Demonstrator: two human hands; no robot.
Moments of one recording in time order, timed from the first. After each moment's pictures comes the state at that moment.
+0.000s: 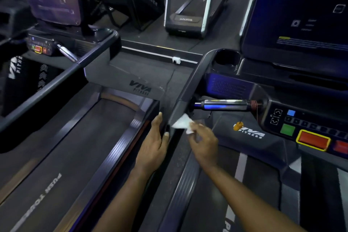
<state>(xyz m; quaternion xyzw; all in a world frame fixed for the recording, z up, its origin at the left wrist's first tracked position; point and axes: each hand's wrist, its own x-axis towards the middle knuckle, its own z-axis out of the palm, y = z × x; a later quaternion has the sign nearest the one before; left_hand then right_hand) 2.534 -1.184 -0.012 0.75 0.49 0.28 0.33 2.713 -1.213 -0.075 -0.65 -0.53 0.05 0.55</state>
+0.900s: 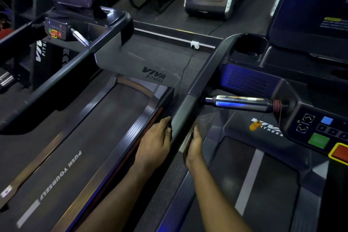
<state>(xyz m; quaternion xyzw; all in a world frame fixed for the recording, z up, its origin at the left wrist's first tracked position) 2.541 -1.179 -0.009 0.76 0.59 0.19 0.19 2.661 -1.182 -0.074 -0.47 0.04 0.66 0.59</state>
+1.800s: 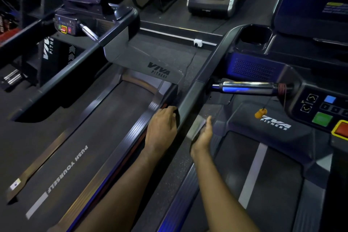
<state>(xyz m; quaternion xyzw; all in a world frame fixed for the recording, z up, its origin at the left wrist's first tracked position) 2.533 -1.194 -0.003 0.78 0.57 0.21 0.13 2.648 -1.215 -0.079 -0.46 0.00 0.62 0.63</state>
